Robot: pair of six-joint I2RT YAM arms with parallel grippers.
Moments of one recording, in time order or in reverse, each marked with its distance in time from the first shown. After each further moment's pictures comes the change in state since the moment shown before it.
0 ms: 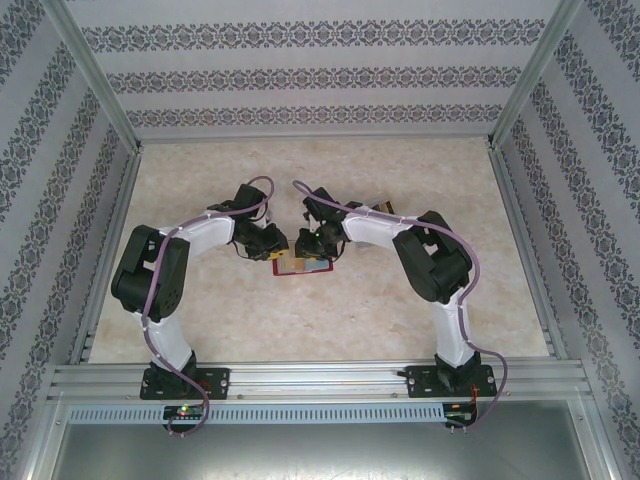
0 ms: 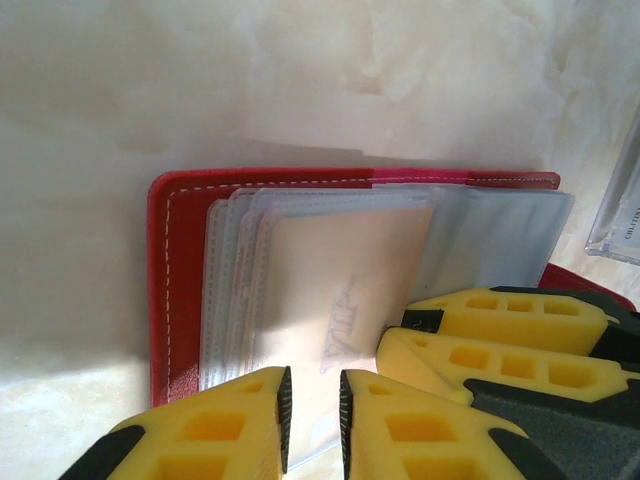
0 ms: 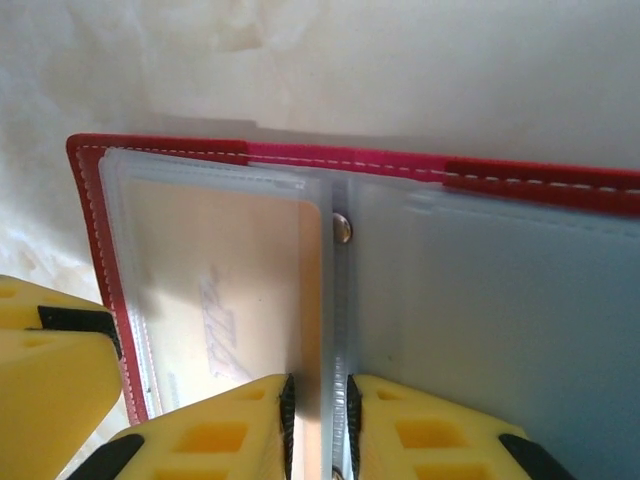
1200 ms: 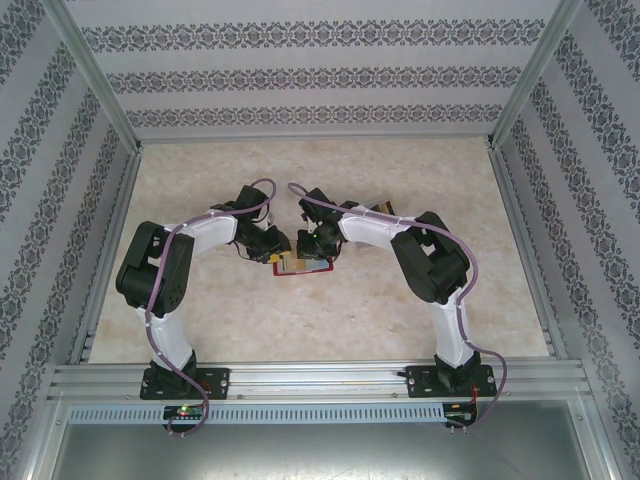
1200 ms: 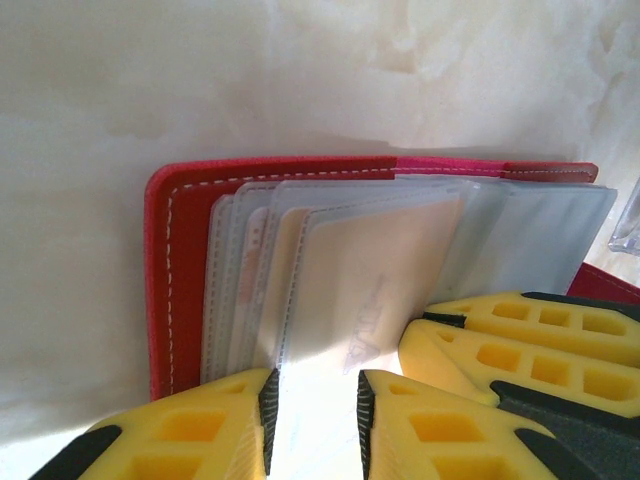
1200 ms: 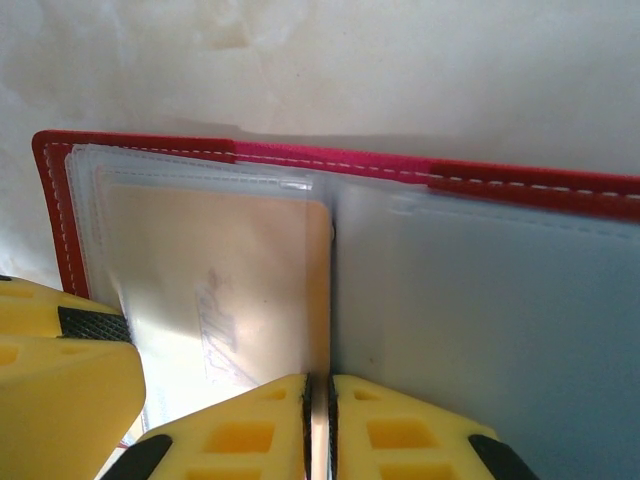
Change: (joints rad) left arm -0.002 0.040 0.015 -0.020 0.019 0.002; right arm 0.017 0.010 0.025 -0.043 0.069 -0.029
